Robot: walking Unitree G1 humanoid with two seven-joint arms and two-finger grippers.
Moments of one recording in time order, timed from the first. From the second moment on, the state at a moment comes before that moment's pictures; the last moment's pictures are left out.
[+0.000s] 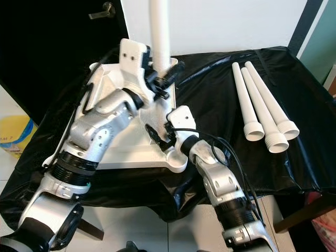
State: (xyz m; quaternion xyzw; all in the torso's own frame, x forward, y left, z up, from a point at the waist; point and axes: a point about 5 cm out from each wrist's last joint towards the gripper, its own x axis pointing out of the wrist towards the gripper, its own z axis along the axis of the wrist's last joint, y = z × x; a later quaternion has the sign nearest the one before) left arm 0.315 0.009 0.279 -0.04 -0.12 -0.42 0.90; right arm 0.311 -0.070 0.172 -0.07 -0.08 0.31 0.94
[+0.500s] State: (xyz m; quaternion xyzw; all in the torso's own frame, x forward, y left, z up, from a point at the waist) left arm 0.314 0.006 0.281 -0.03 -0.13 -0.42 0.90; right arm 0.315 -0.074 0.165 -0.06 -0.06 0.29 0.95
